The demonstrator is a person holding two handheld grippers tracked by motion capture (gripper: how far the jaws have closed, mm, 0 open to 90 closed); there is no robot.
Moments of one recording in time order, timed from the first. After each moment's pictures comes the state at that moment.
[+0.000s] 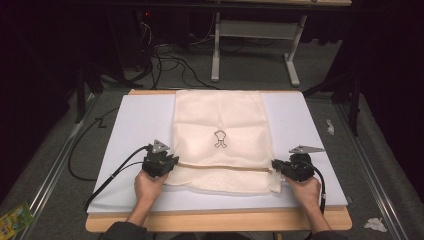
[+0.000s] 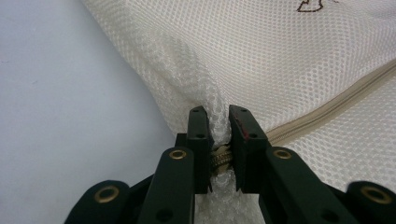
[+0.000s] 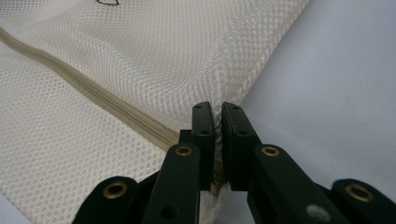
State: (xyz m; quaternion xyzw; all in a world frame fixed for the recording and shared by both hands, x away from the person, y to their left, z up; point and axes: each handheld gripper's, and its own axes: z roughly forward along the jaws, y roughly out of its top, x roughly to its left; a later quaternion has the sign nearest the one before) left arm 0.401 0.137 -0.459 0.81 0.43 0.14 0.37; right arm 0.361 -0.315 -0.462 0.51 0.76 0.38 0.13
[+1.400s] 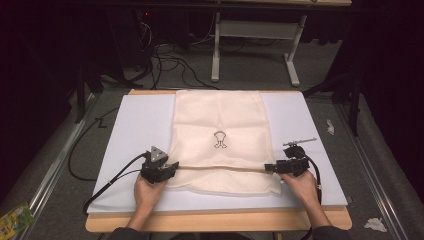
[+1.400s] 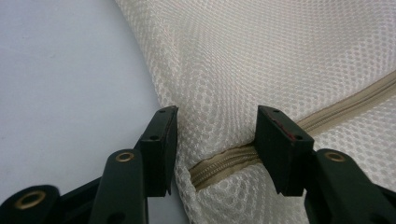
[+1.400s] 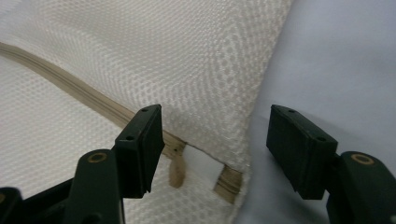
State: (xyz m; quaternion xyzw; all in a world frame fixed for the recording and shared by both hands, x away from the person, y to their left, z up) left arm 0.393 0.144 -0.485 0.80 0.44 0.18 0.38; right arm 0.385 -0.304 -0.456 0.58 0.76 0.30 0.03
